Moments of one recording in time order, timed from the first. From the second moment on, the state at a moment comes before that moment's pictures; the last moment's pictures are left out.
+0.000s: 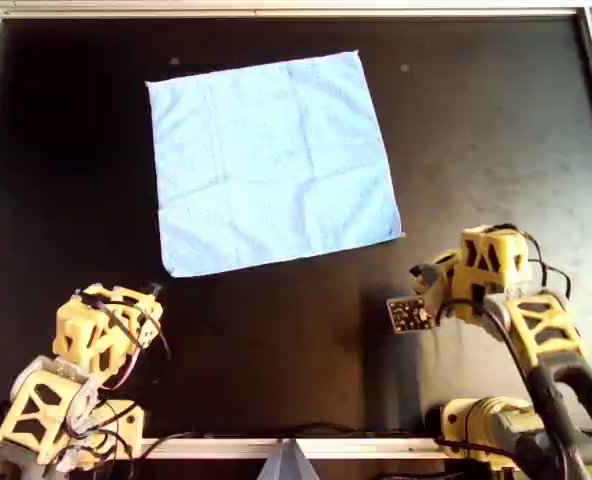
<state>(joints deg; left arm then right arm) -19.6 178.0 173.8 38.8 7.6 -4.0 11.2 118.4 137.1 42.3 -12.8 -7.2</state>
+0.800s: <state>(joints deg) -20.4 107.6 140.9 23.0 7.6 -4.0 11.1 100.5 134.2 28.6 -12.3 -7.7</state>
